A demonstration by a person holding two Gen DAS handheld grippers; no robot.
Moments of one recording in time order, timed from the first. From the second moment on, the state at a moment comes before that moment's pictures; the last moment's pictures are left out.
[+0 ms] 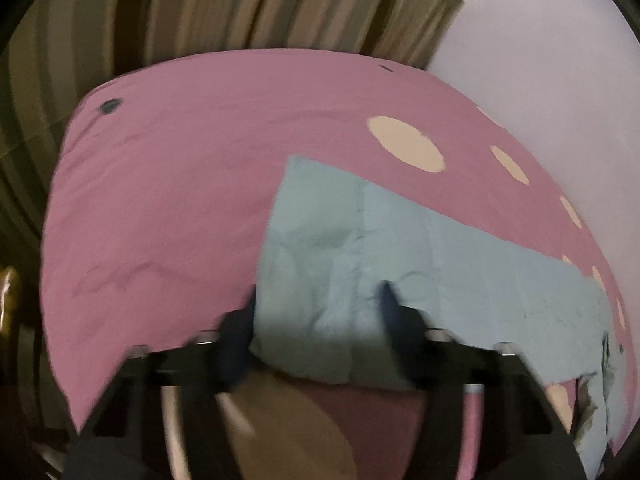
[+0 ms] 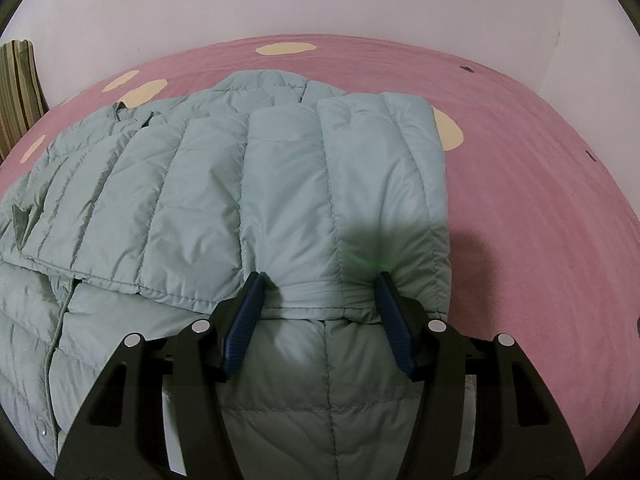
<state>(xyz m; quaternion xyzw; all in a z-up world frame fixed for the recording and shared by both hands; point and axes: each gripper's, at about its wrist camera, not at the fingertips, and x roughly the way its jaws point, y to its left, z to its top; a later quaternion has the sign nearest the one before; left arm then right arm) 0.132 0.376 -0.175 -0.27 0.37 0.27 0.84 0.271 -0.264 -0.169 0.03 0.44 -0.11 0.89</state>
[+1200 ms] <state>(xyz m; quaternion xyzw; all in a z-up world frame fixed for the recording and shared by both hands) 0.283 -0.094 -0.101 0.01 0.38 -0.08 0.92 0.265 -0.269 -0.169 0.07 0.43 -0.09 0.90</state>
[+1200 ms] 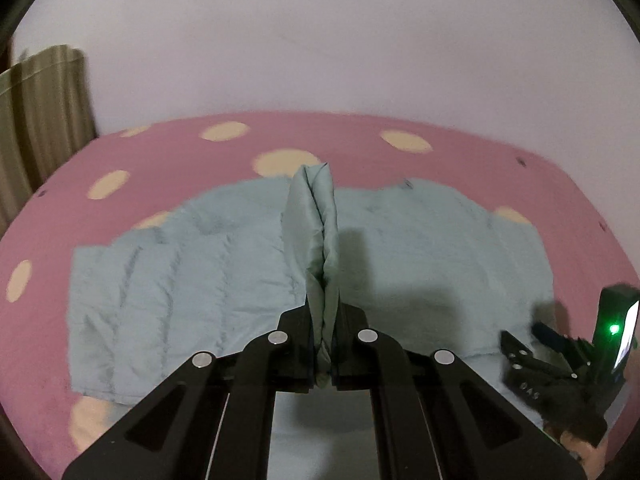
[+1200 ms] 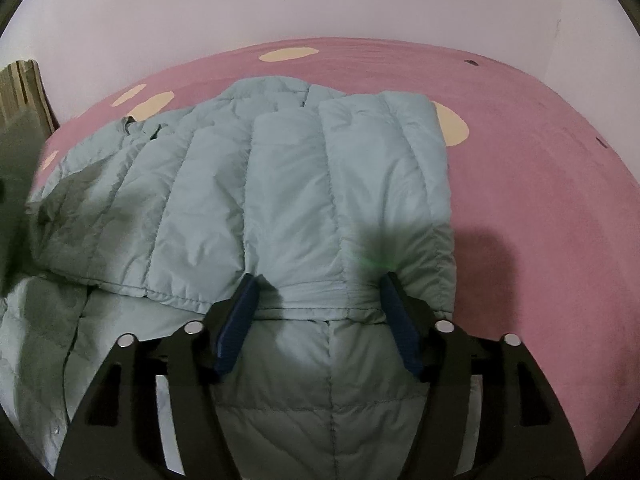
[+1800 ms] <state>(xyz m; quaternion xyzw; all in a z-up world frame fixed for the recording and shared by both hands) 0.252 -0.108 -0.111 0.00 0.38 -0.12 0.92 0.265 -0.267 -0.166 0.07 0.43 -0.08 0.90</state>
